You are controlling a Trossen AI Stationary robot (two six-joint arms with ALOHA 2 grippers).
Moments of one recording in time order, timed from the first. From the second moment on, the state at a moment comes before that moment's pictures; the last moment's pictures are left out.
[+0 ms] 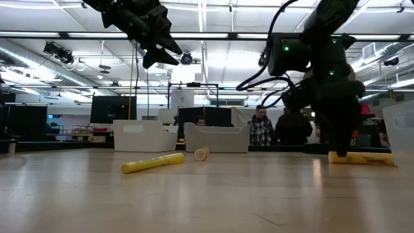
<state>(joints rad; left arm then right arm) 0.62 1.32 1.12 -0.40 0.42 -0.15 -0.03 1.62 0.87 -0.81 -0.14 0.40</state>
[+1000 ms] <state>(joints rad) 0.69 1.27 1.12 -0.33 0.48 -0.09 -0.03 1.54 0.94 -0.37 0.28 0.57</state>
